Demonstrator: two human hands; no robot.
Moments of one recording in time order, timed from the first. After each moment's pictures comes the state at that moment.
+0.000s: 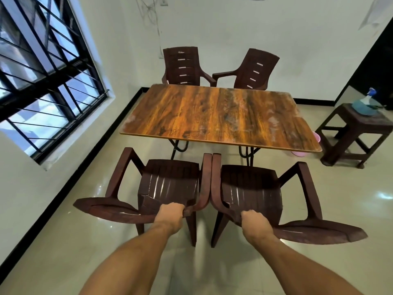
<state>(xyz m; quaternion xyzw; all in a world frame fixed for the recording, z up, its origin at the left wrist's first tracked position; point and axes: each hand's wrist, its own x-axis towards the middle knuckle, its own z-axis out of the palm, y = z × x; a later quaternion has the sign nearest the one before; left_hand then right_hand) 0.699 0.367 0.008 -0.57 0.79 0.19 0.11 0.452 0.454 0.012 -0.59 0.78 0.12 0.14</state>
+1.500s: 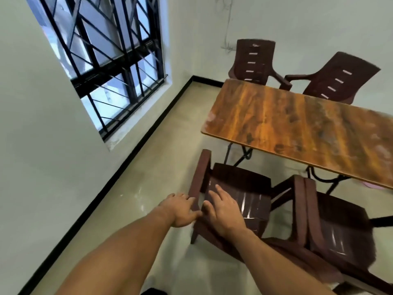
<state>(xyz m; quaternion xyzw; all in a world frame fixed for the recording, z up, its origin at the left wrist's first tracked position) 1.067 0.191 -0.002 -0.50 0.82 0.19 0.18 0.879 0.230 -0.015 -0.73 0.65 -0.09 0.22</state>
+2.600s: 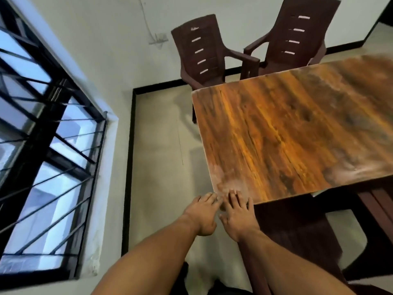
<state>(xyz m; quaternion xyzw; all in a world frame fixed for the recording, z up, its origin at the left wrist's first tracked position) 1.050 -0.312 -0.042 -0.23 0.93 0.13 0.26 0.926 -0.208 -0.089 -0.56 0.80 0.02 0.22</state>
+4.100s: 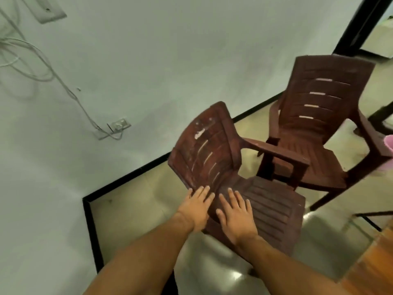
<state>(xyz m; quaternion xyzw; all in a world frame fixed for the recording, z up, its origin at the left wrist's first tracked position) 0.660 -1.339 -0.036 -0.06 0.97 0.04 0.22 0.588 -1.178 -0.076 -0.35 0.91 -0.13 0.17</state>
